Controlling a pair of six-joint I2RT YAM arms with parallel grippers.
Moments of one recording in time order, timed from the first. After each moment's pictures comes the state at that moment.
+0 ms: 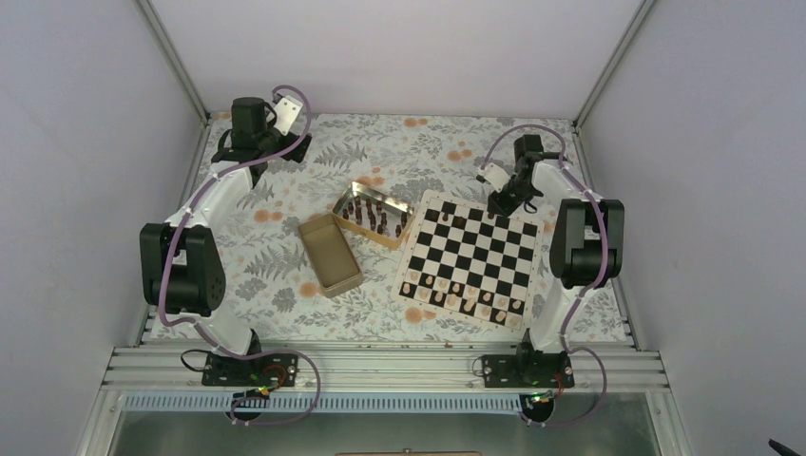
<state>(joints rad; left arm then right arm) -0.08 1.66 1.32 -0.15 0.14 0.39 0.01 1.90 1.39 -0.84 -0.25 -0.75</state>
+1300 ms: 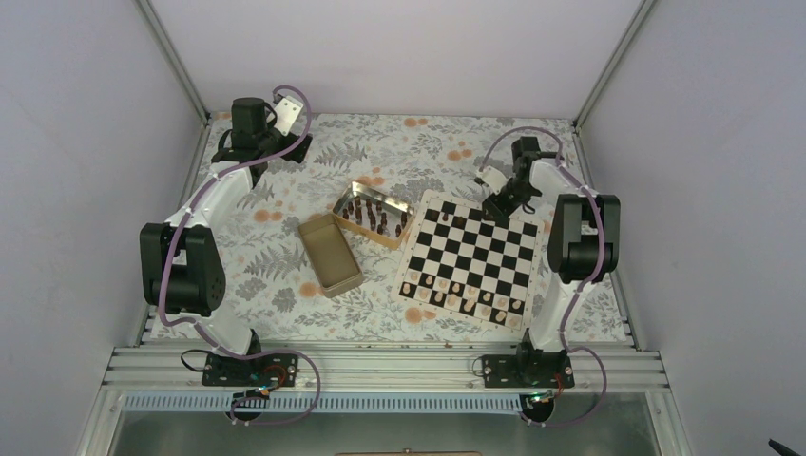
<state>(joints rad) -0.08 1.66 1.32 -0.15 0.15 0.39 0.01 1.94 1.40 -0.86 -0.28 -0.76</state>
